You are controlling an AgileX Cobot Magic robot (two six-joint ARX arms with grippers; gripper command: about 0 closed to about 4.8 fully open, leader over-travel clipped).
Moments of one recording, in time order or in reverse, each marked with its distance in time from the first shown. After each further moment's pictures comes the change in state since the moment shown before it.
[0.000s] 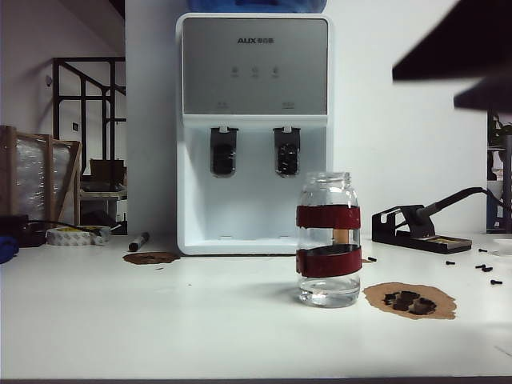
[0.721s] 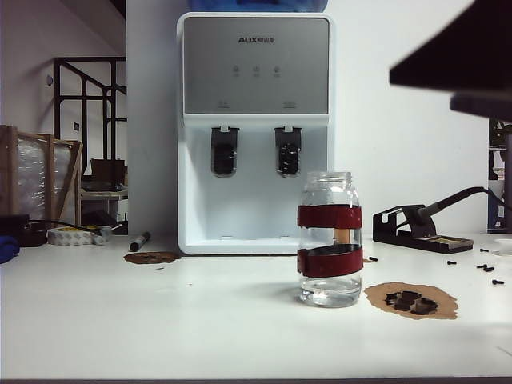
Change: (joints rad) left arm 0.000 0.000 0.000 0.122 -0.049 -0.082; right arm -0.038 0.005 -0.090 0.196 -0.056 -0.031
